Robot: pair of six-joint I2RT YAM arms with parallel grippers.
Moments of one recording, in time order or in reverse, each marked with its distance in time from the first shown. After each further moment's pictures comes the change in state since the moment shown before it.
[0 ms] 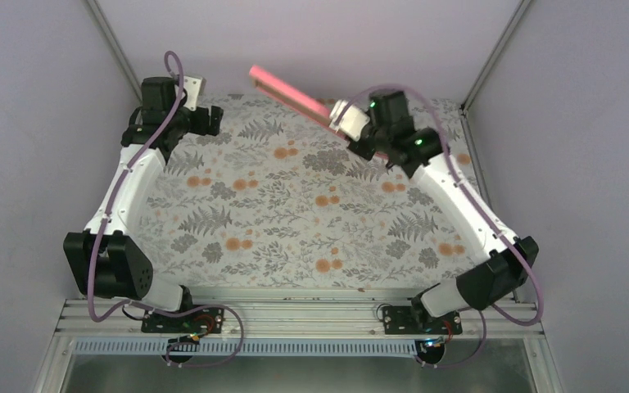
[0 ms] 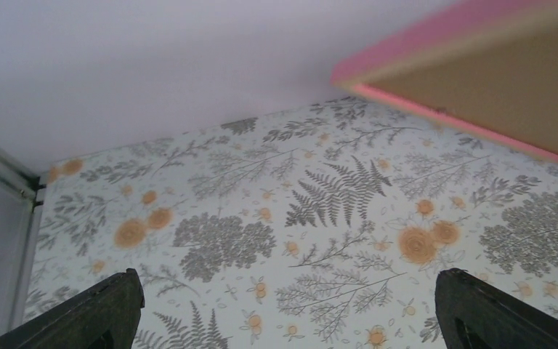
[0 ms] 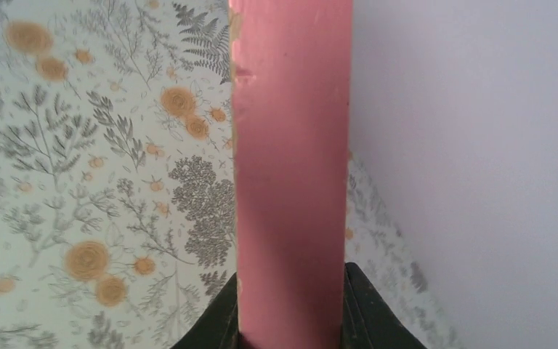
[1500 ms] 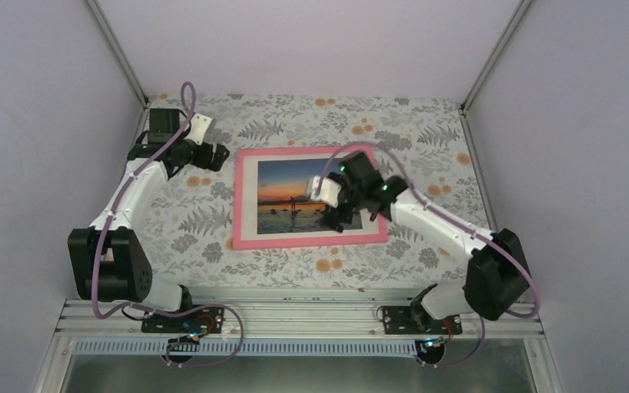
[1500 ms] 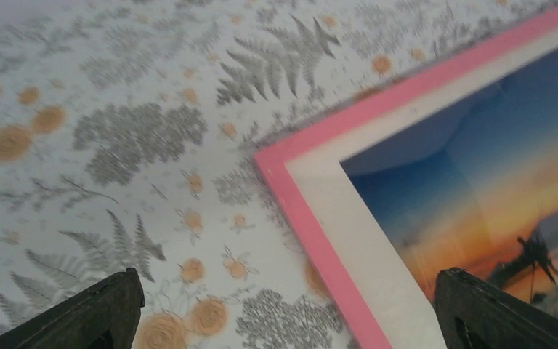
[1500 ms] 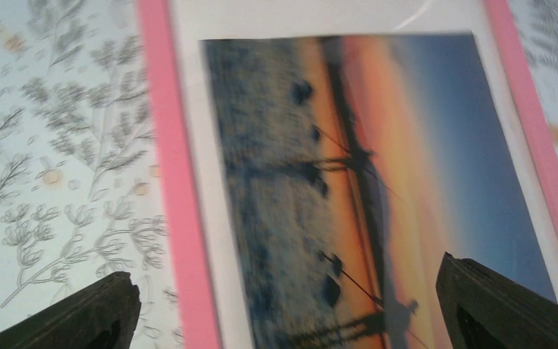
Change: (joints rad) left arm 0.063 -0.019 -0.218 -0.047 0.160 0.140; right arm 0.262 -0.102 -0.636 0.256 -0.216 -0.014
